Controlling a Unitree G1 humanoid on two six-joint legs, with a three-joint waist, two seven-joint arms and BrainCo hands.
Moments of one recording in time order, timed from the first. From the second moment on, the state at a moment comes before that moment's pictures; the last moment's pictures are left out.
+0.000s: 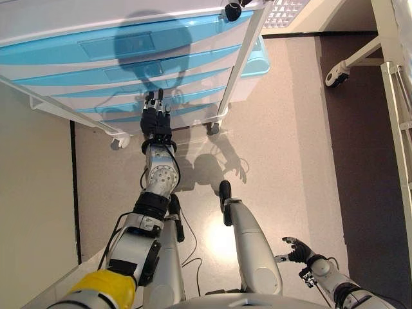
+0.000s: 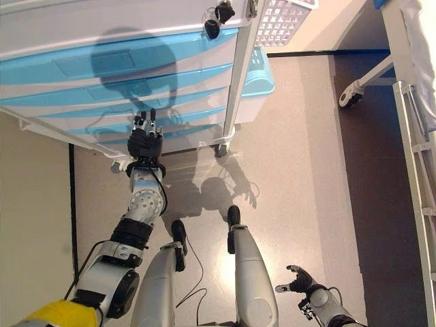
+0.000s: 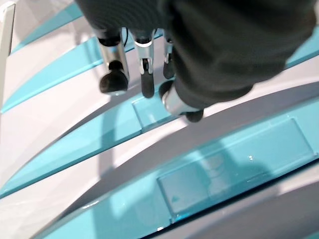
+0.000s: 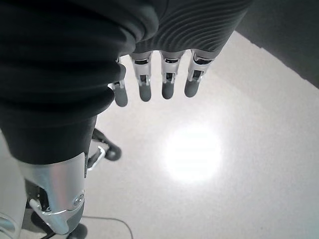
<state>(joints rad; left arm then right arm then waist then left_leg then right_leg) -0.65 0.12 -0.10 0.45 -1.33 -0.41 0.18 -0.12 -0.40 0.40 1.14 -0.07 -0.16 -0.01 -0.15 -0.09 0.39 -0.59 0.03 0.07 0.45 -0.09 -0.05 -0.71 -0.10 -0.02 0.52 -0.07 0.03</state>
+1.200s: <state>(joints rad) -0.58 0.14 -0.27 0.21 -1.31 -0.33 -0.02 -0.13 -0.40 0.40 1.14 -0.07 -0.16 -0.01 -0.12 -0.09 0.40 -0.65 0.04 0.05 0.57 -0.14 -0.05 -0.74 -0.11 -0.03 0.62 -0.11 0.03</state>
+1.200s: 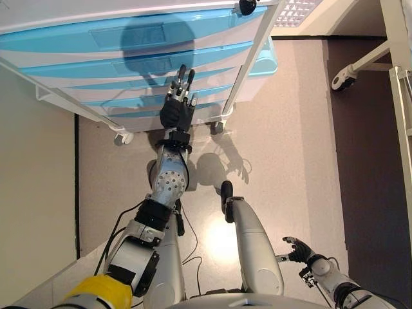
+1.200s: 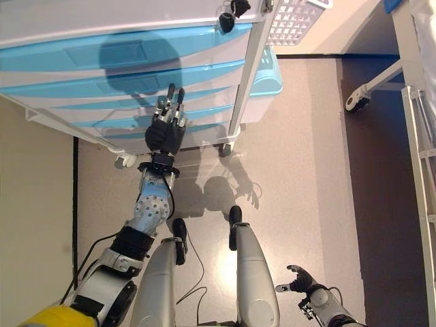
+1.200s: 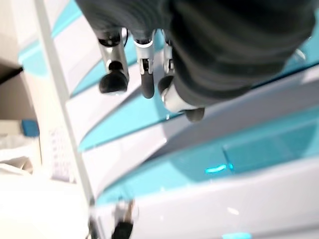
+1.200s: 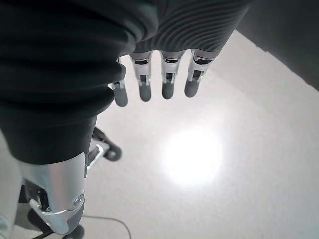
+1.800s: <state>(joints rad) -0.43 0.18 -0.17 0.39 -1.23 -0.31 0.02 -0.14 -0.40 0.36 1.15 -0.07 -0.16 -0.06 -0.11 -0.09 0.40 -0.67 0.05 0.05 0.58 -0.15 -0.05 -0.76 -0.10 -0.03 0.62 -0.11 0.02</state>
